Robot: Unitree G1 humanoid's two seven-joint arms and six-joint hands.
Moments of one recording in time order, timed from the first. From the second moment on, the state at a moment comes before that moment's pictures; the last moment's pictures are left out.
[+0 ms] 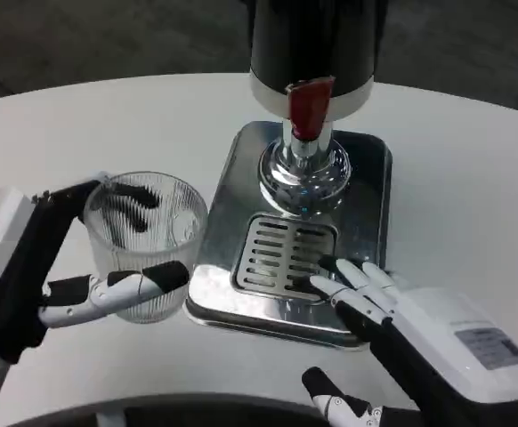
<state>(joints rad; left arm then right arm) -0.11 0.43 0.22 -0.05 0.36 -0.47 -0.05 0.24 -0.28 0.15 -0.87 -0.86 0.05 0.50</state>
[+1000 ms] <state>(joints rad) -0.54 0.42 -0.08 0.56 0.60 -0.54 0.30 0.26 -0.27 0.14 -0.88 -0.84 0.08 0.50</state>
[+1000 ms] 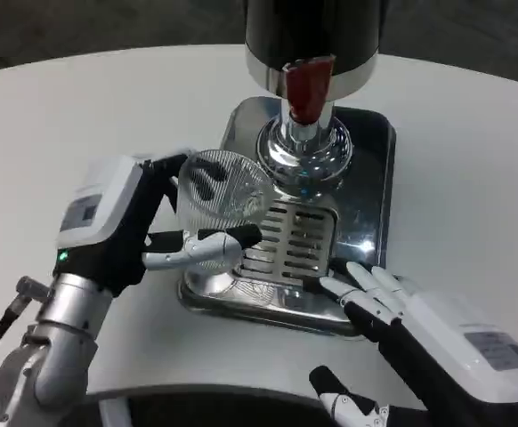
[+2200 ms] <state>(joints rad) -0.74 0.38 -0.25 0.68 0.62 -0.44 0.29 0.24 -0.27 0.13 -0.88 -0.82 0.11 0.50</state>
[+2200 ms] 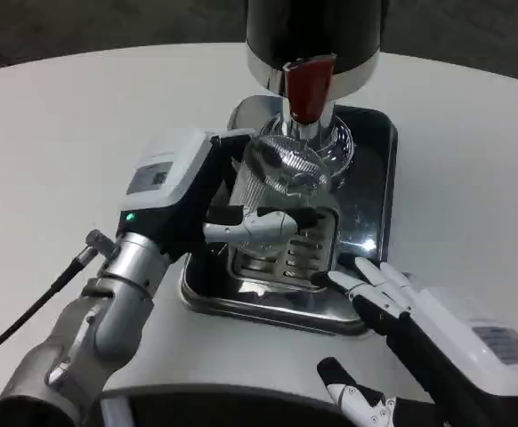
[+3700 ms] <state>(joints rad) -0.74 0.38 -0.27 0.72 0.55 -0.46 0.26 0.26 -0.26 0.11 -0.87 -0.77 0.12 0.45</state>
